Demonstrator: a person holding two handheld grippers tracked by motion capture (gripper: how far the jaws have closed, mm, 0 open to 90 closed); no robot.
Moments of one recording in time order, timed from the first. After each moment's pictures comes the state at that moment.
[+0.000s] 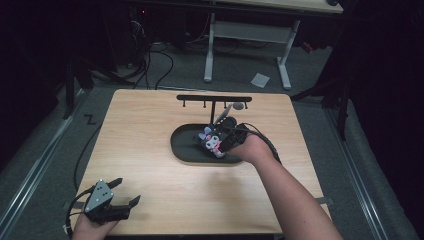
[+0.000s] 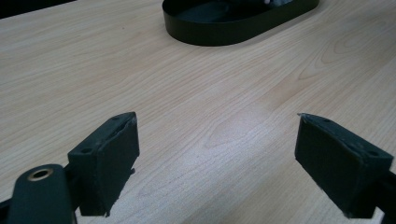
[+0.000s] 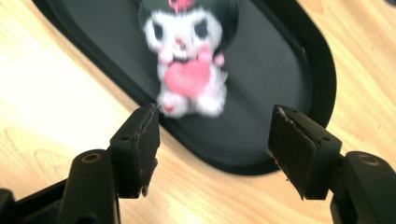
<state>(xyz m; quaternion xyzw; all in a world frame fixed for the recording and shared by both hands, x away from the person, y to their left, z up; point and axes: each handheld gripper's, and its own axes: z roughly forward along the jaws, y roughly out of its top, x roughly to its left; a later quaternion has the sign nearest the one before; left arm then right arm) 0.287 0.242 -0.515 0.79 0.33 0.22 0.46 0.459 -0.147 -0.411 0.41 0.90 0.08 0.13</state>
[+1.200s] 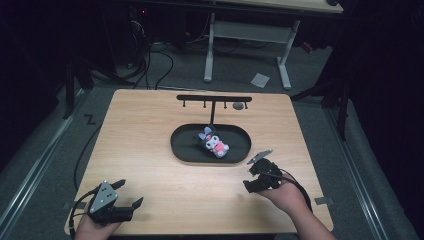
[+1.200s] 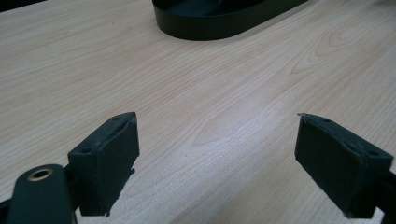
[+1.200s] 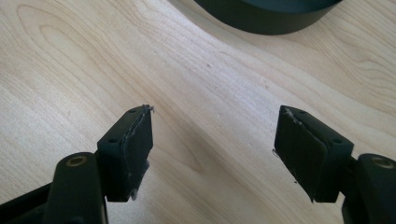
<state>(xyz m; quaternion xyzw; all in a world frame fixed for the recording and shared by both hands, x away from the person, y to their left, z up) 0.285 0.234 -0.518 0.80 0.33 0.22 0.45 0.346 -0.234 -0.464 0.43 0.88 0.16 0.15</state>
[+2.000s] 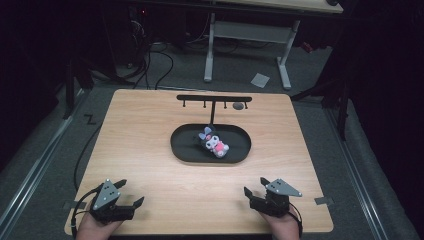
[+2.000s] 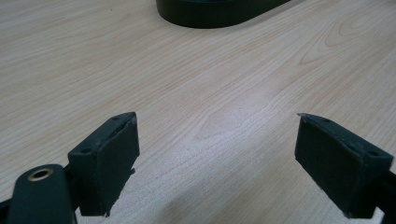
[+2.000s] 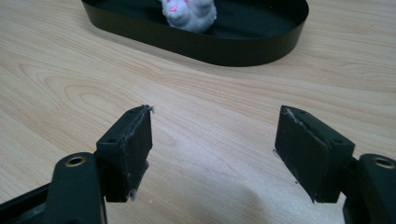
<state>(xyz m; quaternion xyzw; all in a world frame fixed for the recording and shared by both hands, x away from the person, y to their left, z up) 0.291 0.231 -0.524 0.81 0.34 0.21 0.43 0.276 -0.260 -0.518 0.47 0.74 0.41 0.25</state>
